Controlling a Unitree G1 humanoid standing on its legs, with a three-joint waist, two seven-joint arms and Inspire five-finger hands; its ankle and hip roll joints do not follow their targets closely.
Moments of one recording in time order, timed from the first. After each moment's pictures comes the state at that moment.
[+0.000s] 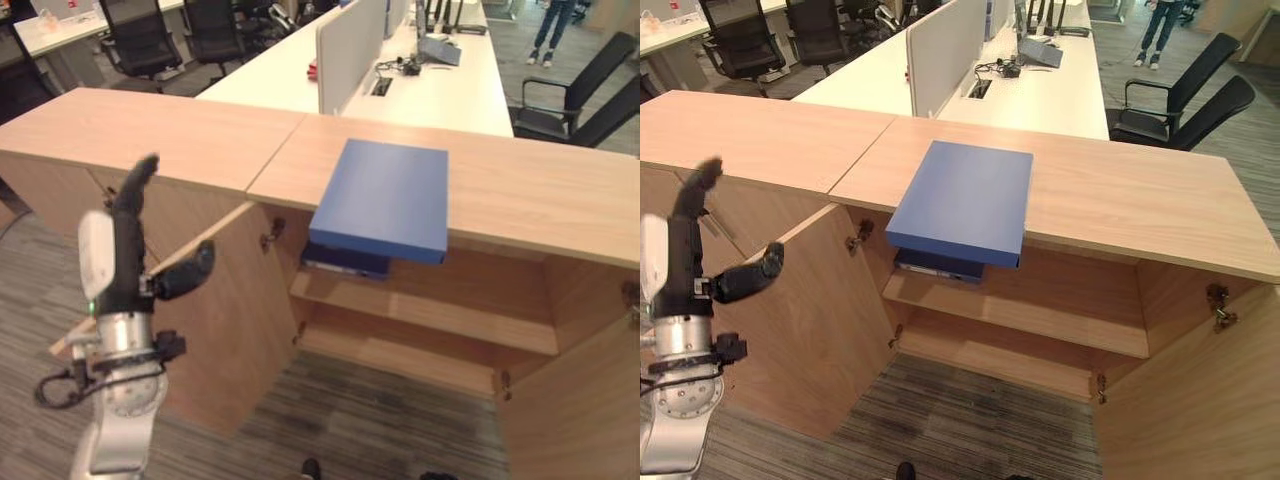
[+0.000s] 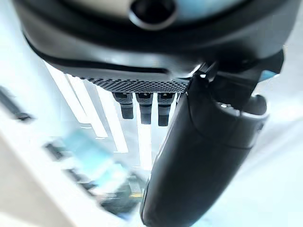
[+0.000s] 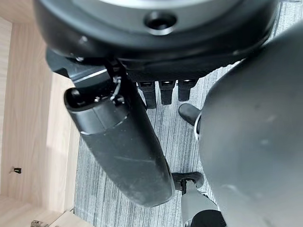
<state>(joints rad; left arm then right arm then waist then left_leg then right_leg) 0.06 0.56 0.20 -0.39 0.32 -0.17 0.30 -0.08 -0.12 0.19 1.39 0.35 0.00 0.02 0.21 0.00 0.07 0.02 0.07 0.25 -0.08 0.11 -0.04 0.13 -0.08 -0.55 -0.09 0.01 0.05</state>
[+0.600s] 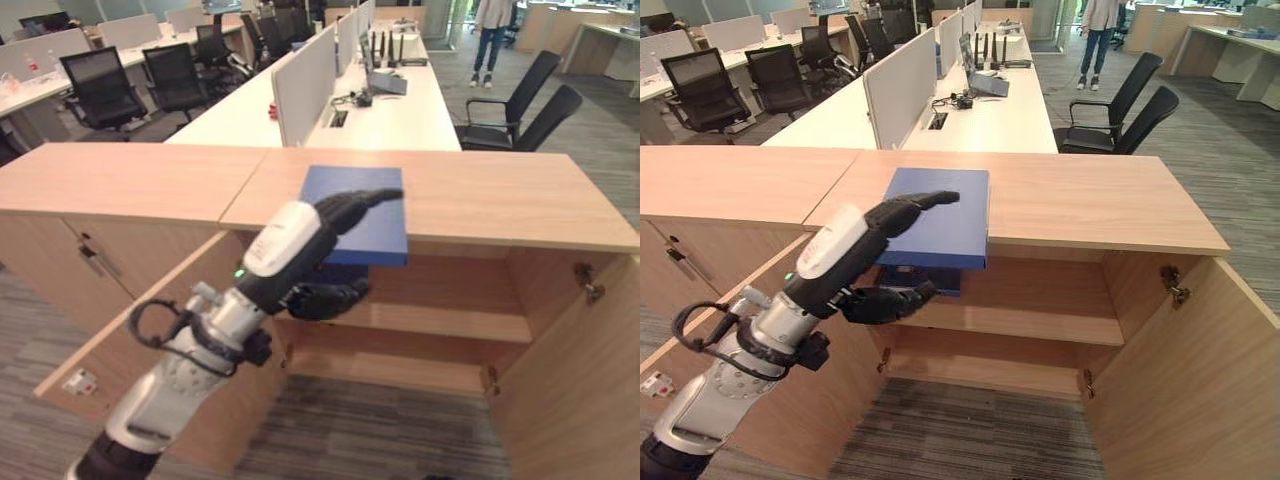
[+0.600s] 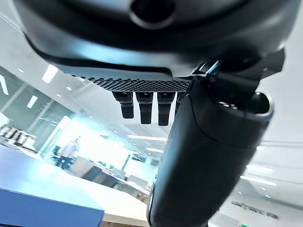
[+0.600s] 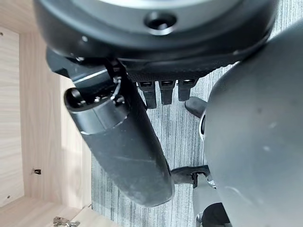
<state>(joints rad) -0.21 0.71 -0.28 -0.42 0.28 -0.27 -0.01 -0.10 -0.14 0.24 1.42 0.33 0.01 0.05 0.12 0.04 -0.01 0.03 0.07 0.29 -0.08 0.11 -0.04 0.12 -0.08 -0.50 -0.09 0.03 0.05</state>
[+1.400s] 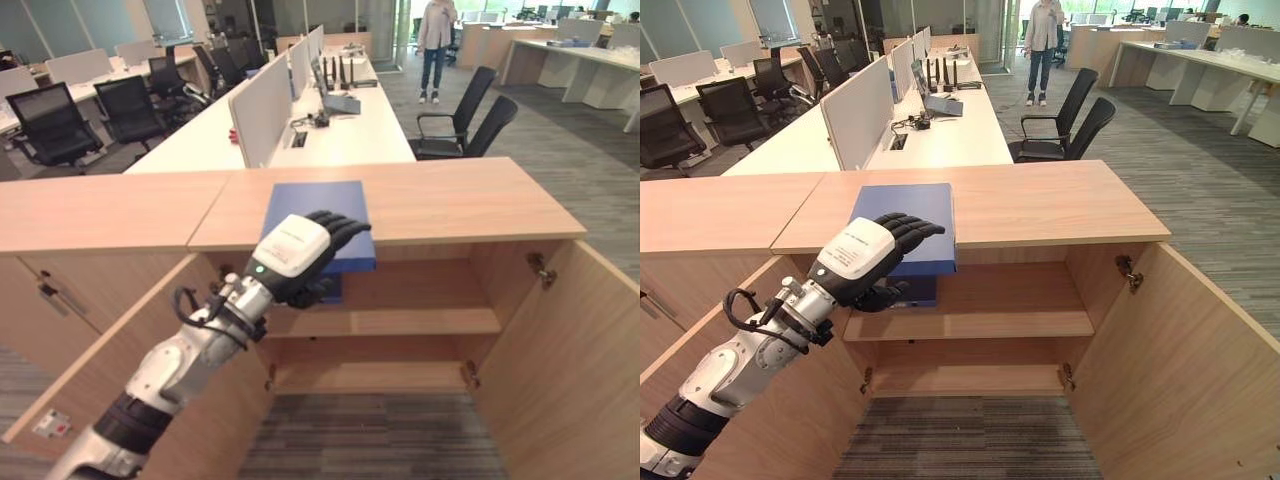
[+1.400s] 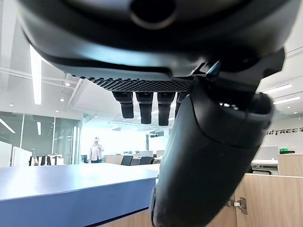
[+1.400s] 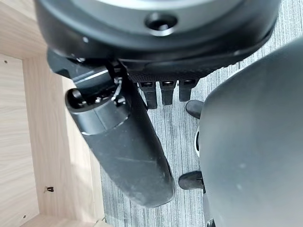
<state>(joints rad) -0.30 0.73 -0.34 -0.11 0.72 -0.20 0.08 -0.08 -0.15 0.24 1.38 0.31 0.02 0.04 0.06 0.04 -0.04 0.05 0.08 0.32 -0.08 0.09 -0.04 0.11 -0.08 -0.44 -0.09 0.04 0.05</state>
